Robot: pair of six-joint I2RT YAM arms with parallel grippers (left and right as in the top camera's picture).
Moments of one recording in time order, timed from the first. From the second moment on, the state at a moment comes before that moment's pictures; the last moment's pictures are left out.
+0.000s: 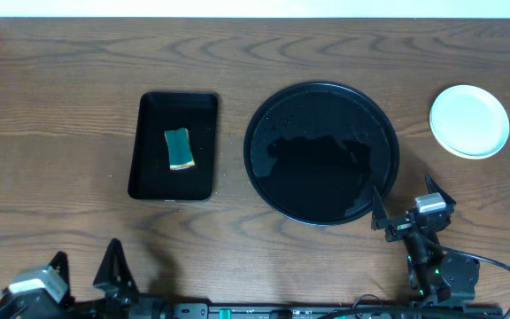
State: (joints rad) left arm -0.12 0.16 1.07 -1.16 -0.17 -0.38; right arm 0.00 0.01 0.01 -0.05 -0.20 -0.08
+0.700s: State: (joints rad) left arm -0.10 0.01 0.15 0.07 -0.02 -0.55; right arm 0.00 0.01 0.01 -0.05 -0.20 -0.08
